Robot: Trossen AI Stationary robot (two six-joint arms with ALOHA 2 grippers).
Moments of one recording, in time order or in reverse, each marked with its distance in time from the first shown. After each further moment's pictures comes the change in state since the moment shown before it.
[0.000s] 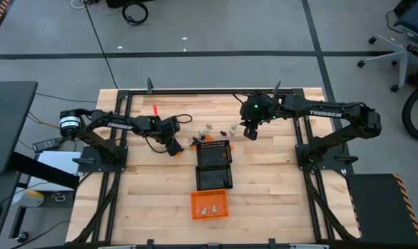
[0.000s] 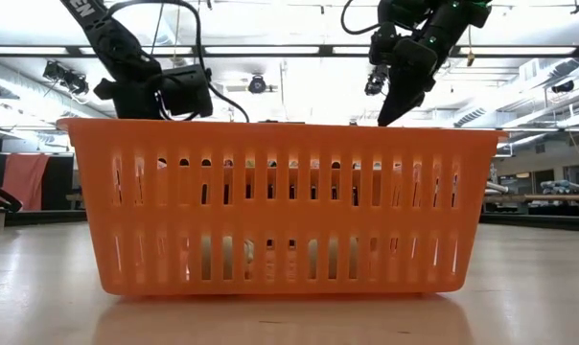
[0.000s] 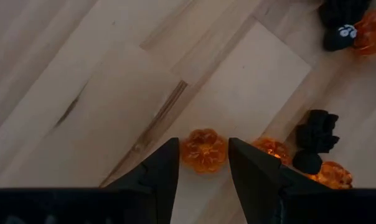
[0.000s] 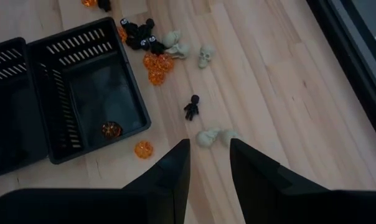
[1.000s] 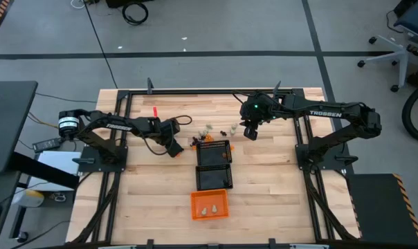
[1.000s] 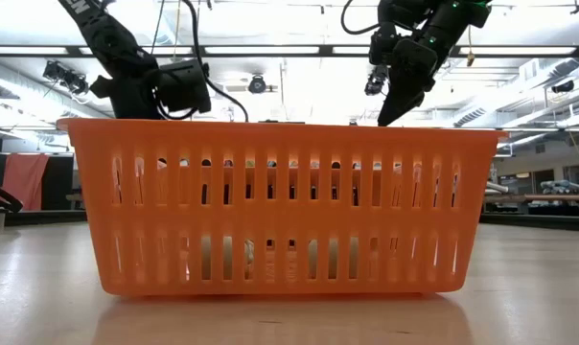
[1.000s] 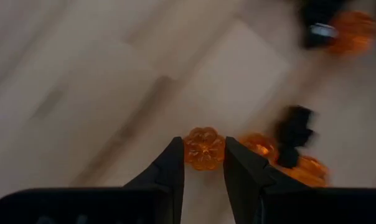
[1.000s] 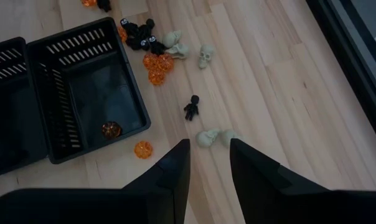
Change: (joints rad) left arm -0.028 -0.043 -0.008 0.008 0.023 -0.041; right arm 0.000 0.000 0.000 0.000 0.000 -0.004
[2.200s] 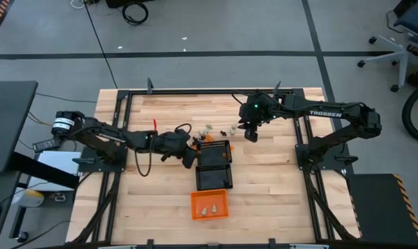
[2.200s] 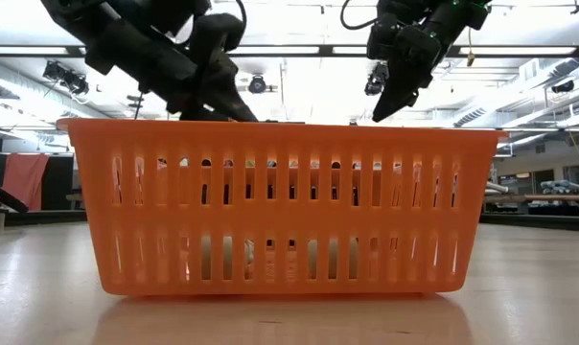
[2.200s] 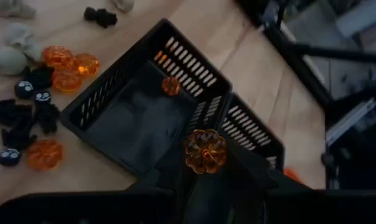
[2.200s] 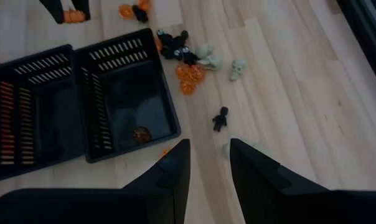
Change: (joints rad) left arm -0.319 -0.057 0.004 0.589 -0.055 -0.439; right arm 0.002 0.000 0.000 0.036 -0.118 -0.030
